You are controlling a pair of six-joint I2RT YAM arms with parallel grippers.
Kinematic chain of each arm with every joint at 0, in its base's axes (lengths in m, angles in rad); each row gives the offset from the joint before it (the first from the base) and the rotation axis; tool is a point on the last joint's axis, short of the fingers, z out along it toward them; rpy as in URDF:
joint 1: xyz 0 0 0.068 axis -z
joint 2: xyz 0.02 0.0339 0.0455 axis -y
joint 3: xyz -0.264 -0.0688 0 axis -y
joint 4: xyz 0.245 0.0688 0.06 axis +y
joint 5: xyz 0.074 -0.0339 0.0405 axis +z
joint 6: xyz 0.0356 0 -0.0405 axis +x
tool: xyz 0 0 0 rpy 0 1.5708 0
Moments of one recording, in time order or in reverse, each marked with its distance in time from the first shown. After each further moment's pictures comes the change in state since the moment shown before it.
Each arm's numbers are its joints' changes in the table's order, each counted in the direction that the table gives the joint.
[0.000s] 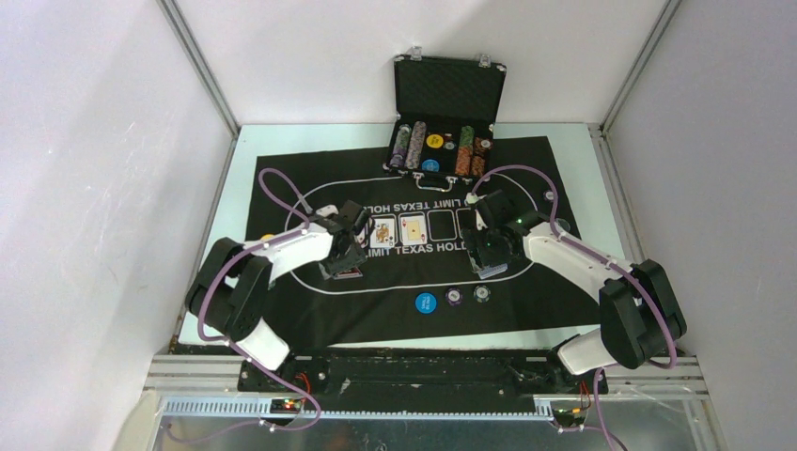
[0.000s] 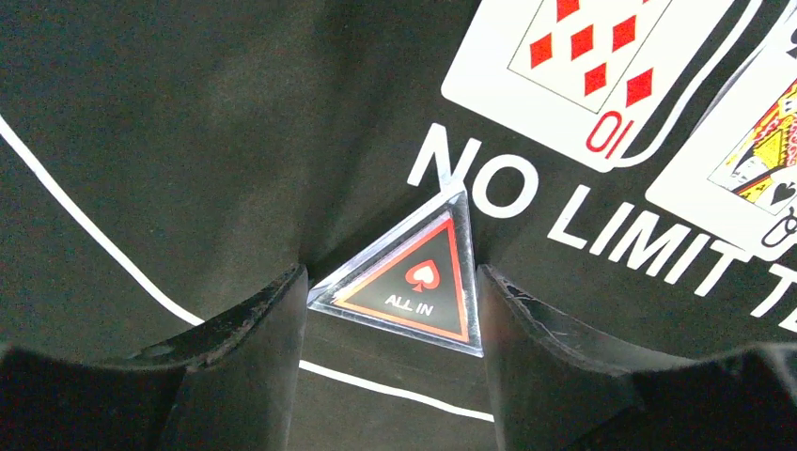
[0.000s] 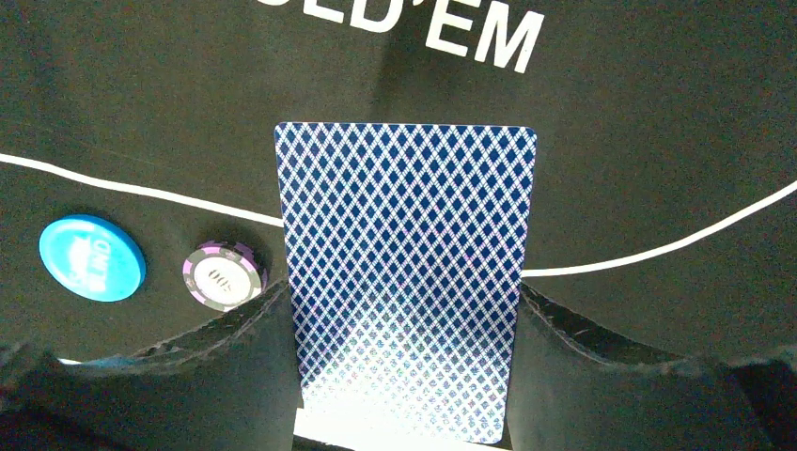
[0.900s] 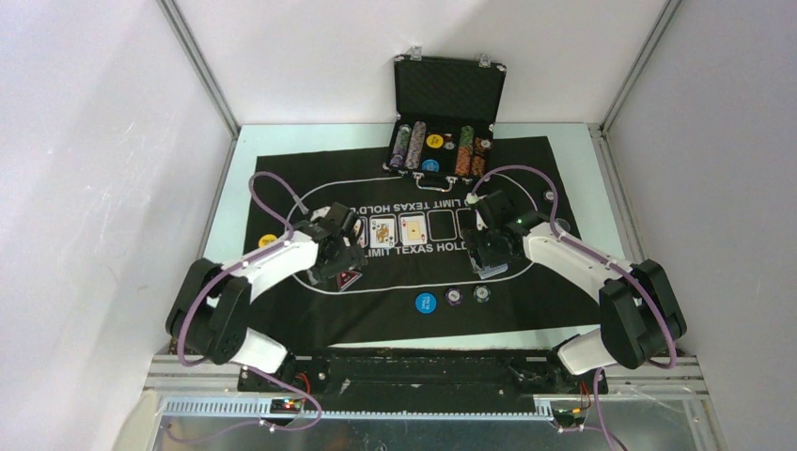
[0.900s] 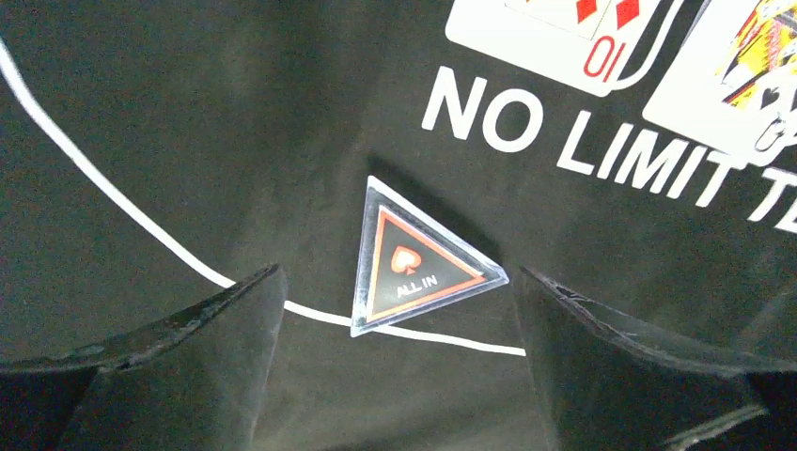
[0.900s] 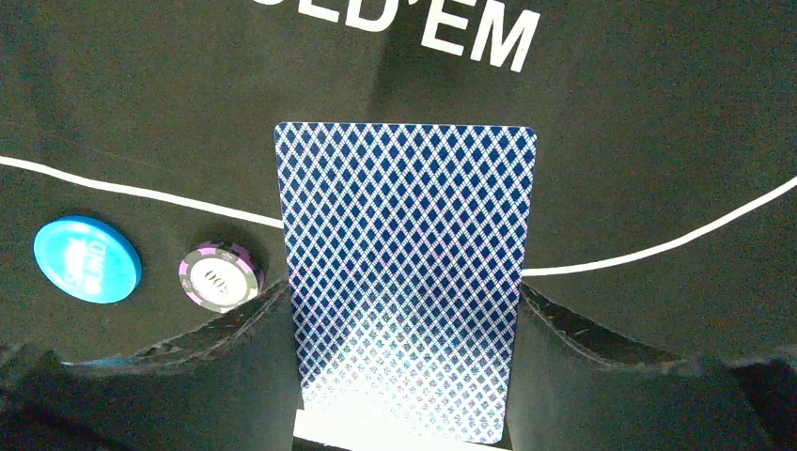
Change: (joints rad) left arm -0.034 0.168 -0.067 0.029 -0.080 0.103; right arm 0.000 0.000 -0.002 0.000 -0.006 0.000
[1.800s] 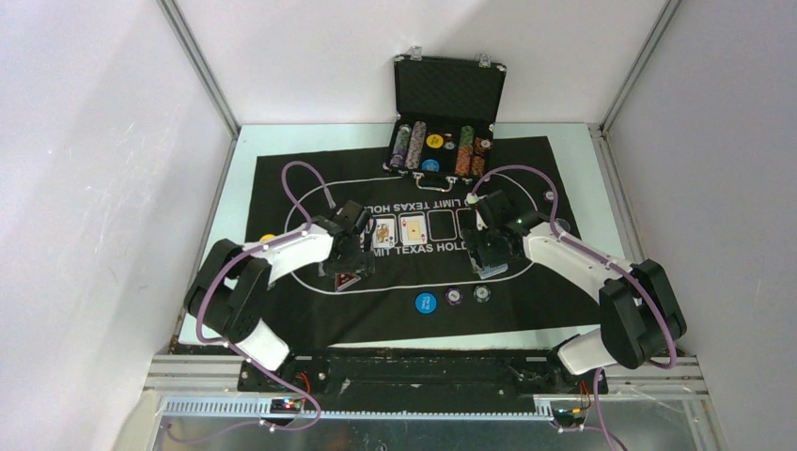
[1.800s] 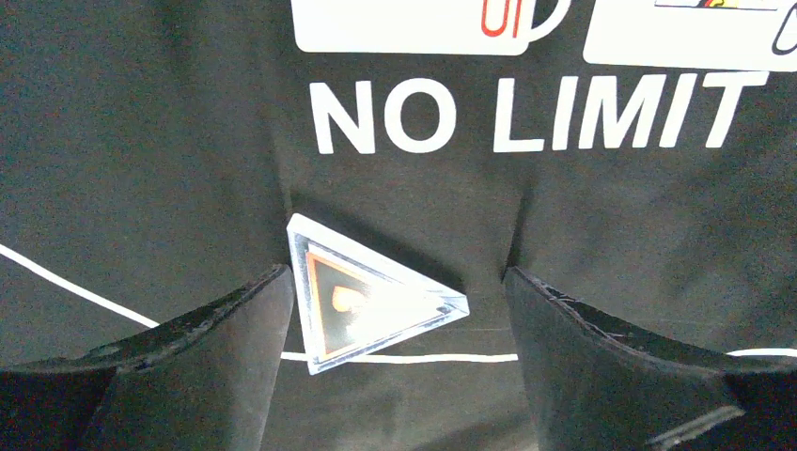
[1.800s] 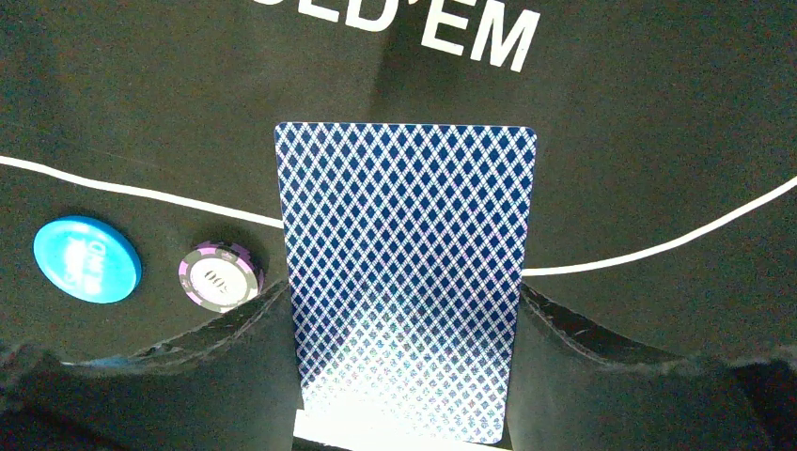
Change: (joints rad) left arm 0.044 -0.156 0.059 -0.056 -0.067 0.286; right arm 0.000 0.000 0.000 0.000 0.000 0.000
